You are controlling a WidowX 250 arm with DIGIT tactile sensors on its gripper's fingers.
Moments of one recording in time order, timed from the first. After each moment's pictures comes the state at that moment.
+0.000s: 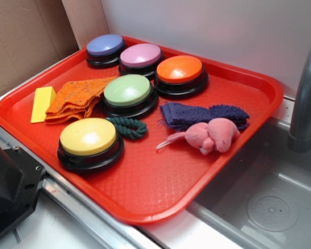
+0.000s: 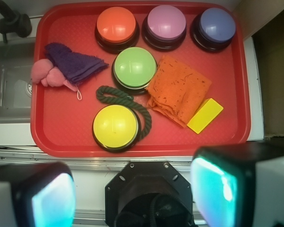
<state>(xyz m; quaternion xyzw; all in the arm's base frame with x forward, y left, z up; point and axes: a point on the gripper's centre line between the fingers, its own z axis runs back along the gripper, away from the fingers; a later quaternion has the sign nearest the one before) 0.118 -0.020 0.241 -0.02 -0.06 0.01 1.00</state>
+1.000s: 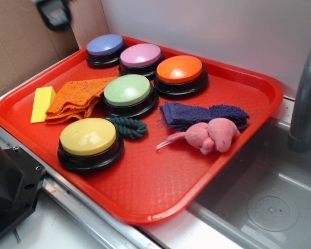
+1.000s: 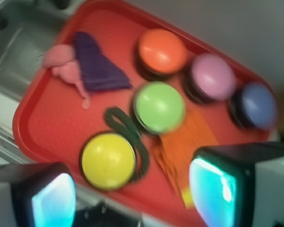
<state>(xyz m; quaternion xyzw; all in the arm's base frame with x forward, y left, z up) 0.185 -0.052 0.193 0.00 -0.08 -0.29 0.95</state>
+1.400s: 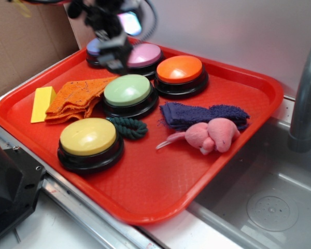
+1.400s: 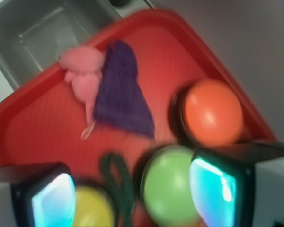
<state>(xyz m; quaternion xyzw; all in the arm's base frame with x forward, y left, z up) 0.235 -0.078 0.126 -0.01 -0.10 -0.49 0.87</state>
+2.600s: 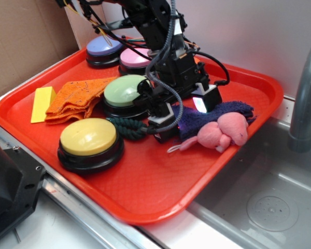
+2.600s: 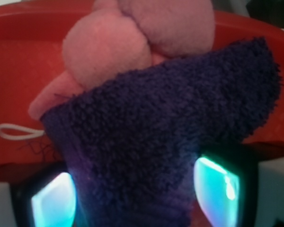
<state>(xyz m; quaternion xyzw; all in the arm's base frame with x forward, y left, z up) 0.270 -0.110 0.018 -0.10 -0.13 -0.74 0.66</state>
